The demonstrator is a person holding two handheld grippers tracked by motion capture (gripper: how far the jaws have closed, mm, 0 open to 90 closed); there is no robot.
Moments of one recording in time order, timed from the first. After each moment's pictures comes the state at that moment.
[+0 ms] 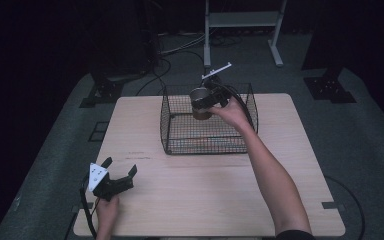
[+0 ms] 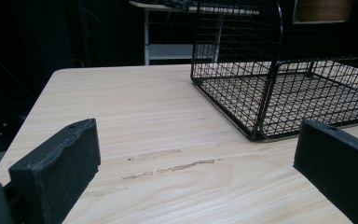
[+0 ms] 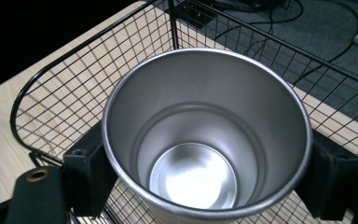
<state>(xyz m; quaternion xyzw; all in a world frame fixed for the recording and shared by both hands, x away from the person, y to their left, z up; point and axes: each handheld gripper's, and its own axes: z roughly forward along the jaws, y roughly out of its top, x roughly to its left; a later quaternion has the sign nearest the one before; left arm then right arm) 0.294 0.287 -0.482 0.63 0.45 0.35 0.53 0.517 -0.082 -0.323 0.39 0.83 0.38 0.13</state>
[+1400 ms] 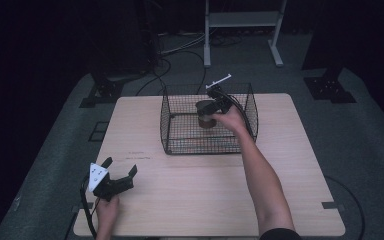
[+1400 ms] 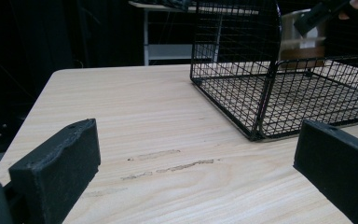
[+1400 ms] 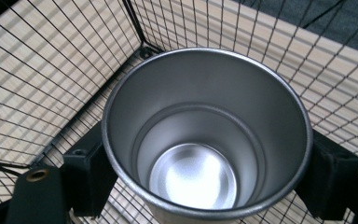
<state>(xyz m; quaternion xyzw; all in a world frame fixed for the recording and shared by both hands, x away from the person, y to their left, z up) 0.295 0.286 -0.482 0.62 0.45 0.35 0.53 0.549 -0.092 -0.387 0.45 0.82 0.33 0.09</state>
